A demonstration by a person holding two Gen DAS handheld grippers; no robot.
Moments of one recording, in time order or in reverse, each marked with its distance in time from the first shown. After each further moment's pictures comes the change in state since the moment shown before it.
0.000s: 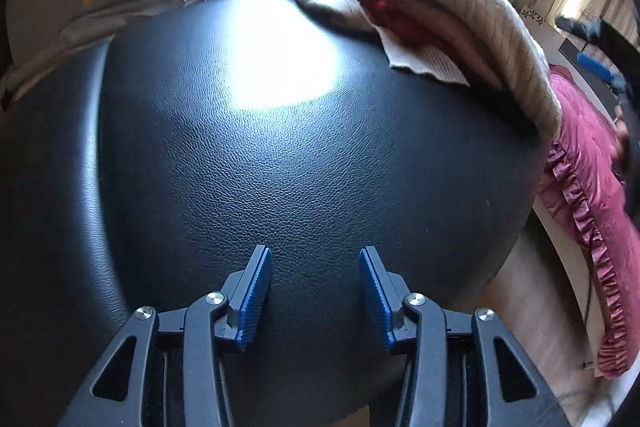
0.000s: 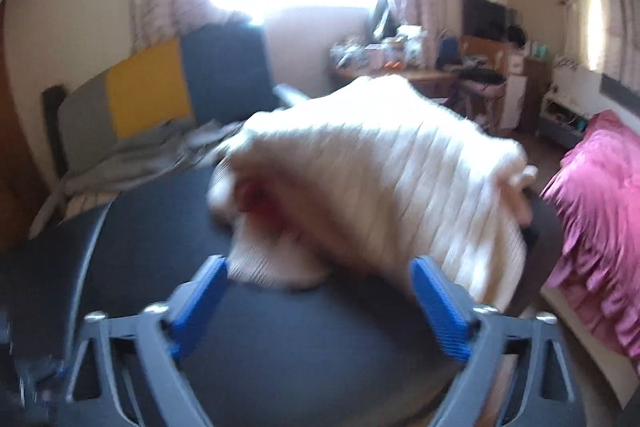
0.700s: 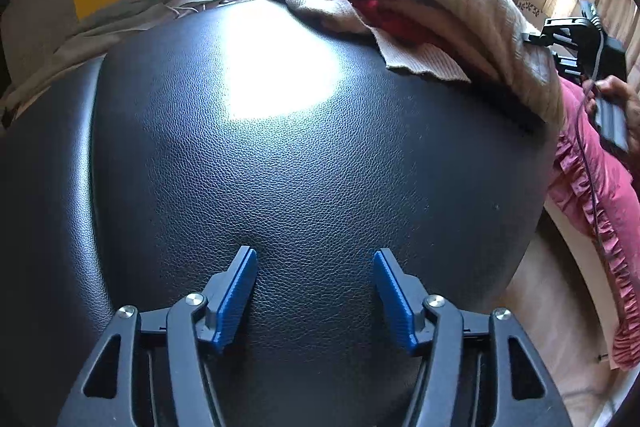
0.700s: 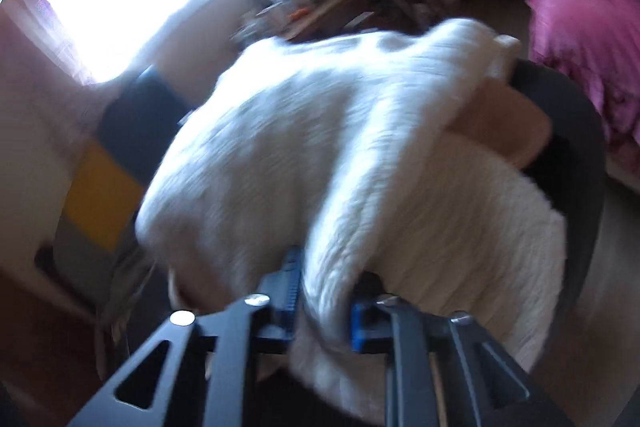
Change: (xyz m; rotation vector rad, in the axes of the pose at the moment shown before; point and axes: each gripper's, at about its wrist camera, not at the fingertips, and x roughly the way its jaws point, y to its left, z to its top) left arm 0.011 -0.011 0.007 0.060 -0.014 0.050; right arm 0.110 -0.100 0.015 0.518 0.166 0.118
